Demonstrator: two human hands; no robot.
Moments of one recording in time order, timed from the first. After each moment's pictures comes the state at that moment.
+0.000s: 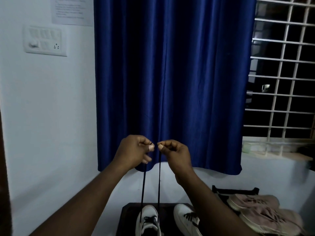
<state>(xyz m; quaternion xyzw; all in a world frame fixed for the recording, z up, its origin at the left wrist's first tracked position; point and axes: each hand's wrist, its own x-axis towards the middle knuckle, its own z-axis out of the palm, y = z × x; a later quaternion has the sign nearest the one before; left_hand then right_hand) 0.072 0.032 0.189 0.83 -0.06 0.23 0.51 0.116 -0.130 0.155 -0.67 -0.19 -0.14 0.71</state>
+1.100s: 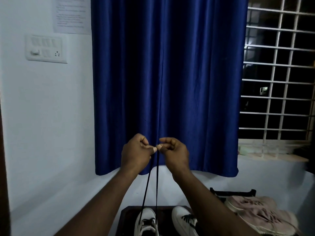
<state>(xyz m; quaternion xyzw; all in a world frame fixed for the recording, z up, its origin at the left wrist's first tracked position) 0.080 0.007 0.182 0.79 0.00 0.34 0.50 0.110 -0.130 0.168 -0.67 -0.16 -0.21 0.69</state>
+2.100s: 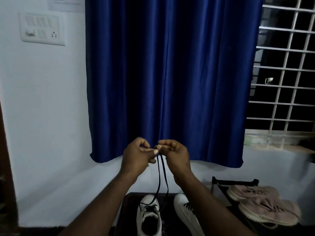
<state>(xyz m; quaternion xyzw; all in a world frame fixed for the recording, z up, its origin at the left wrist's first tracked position) 0.080 0.013 0.134 0.76 -0.02 0.25 0.60 0.111 -0.126 0.127 -0.63 -0.17 -0.11 0.75</state>
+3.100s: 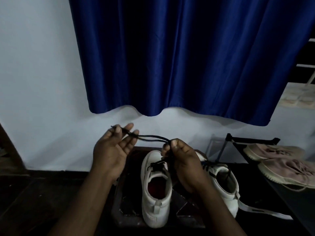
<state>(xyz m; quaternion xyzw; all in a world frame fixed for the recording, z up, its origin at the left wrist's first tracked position) 0.104 0.077 -0.007 0.35 0.06 0.15 0.92 0.135 -0.126 -0.038 -0.56 -0.18 0.07 0.81</state>
